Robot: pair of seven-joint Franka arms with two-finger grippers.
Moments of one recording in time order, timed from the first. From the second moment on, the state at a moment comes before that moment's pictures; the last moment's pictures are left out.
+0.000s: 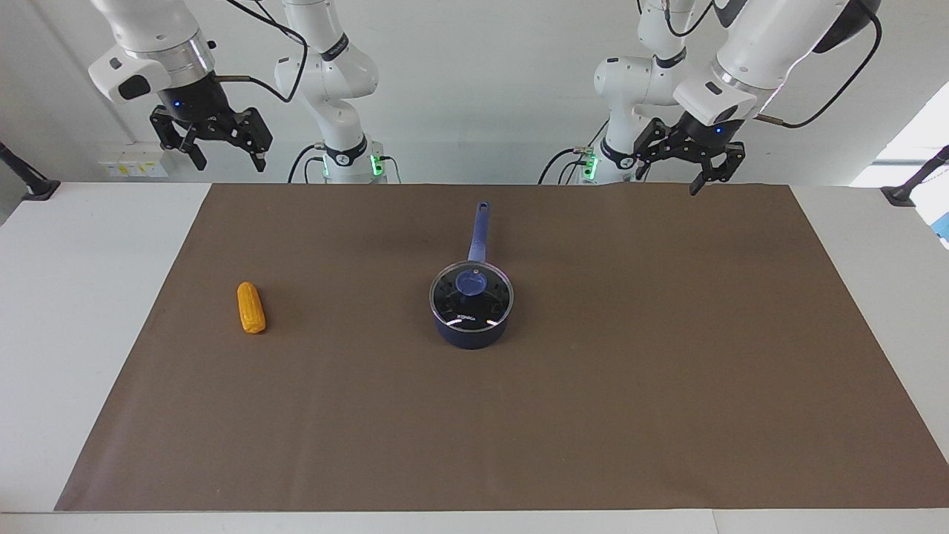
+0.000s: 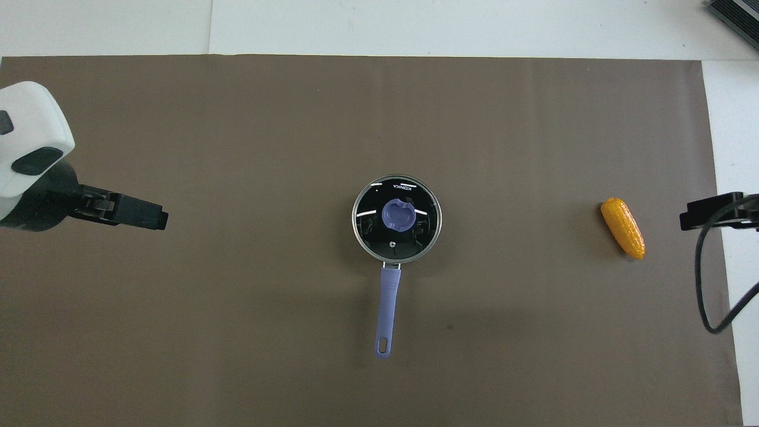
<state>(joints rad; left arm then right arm) -0.20 -0.05 0.00 -1.57 -0.16 1.52 0.05 0.07 -0.08 -0.10 -1.61 -0.02 1.51 0.01</state>
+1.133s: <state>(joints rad) -0.40 0.00 -0.04 -1.85 -0.16 1.85 -0.08 -0.08 0.17 -0.10 -1.90 -0.02 2.08 -0.50</state>
